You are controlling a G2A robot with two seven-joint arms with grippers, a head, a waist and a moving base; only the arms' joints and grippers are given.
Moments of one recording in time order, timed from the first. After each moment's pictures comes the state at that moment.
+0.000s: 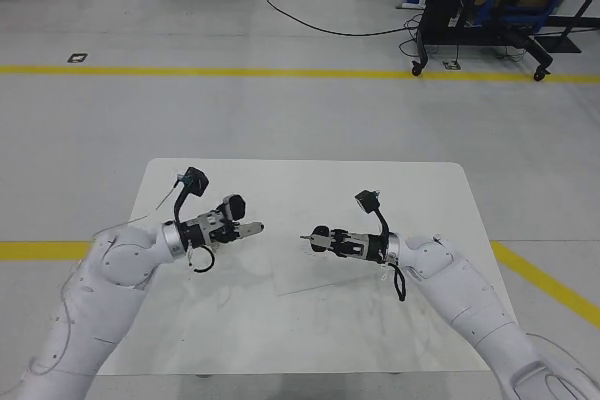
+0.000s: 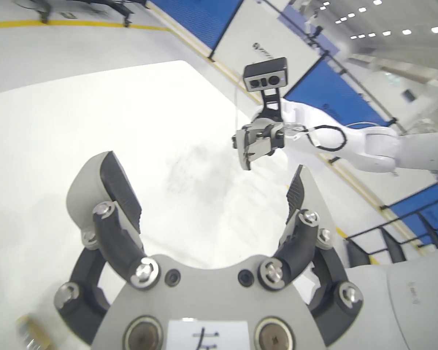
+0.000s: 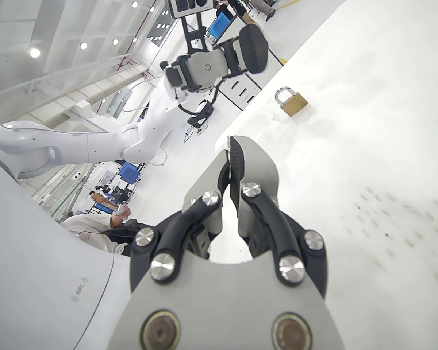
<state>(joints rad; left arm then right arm) 1.22 -0.96 -1.31 -1.58 0.28 -0.62 -0.69 -1.02 -1.16 0.91 -1.10 0.20 -0.89 0.80</state>
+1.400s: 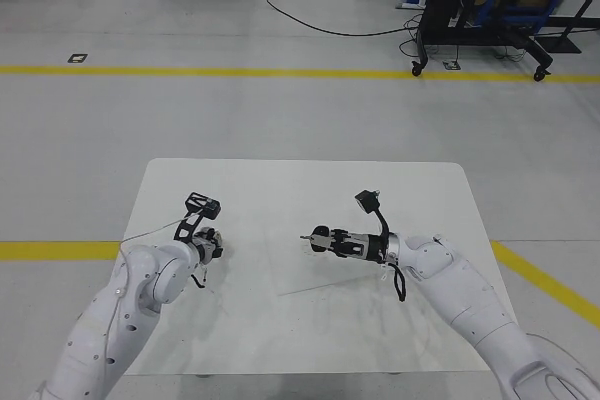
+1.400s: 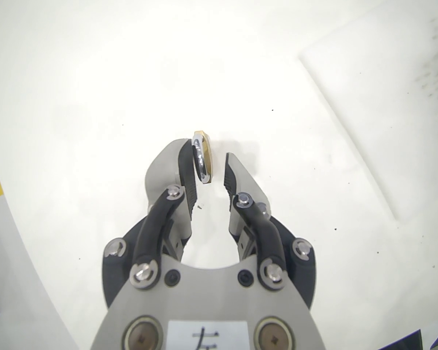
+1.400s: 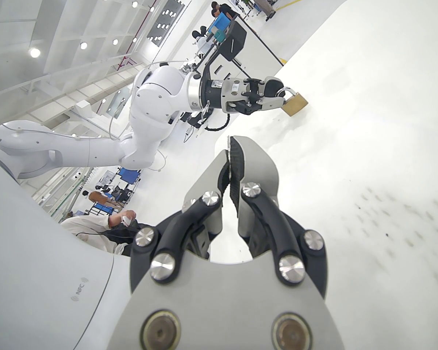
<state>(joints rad) 1.24 -0.99 -1.15 -1.74 1.05 0.04 -0.99 -1.02 -1.16 0.91 -1.10 0.20 -0.89 0.80</state>
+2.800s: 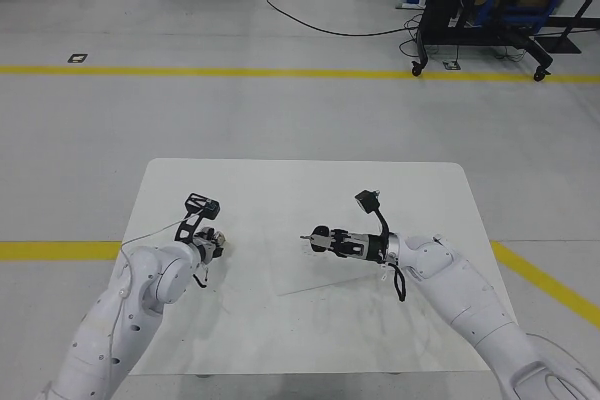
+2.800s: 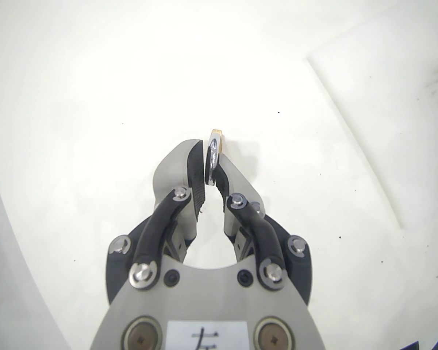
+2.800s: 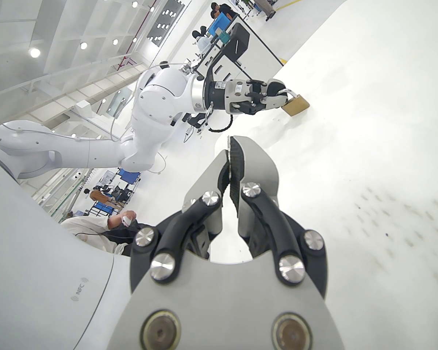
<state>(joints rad) 1.26 -1.02 -1.17 -1.73 1.07 0.04 -0.97 -1.02 -1.16 0.91 -1.10 0.20 -0.89 0.80</state>
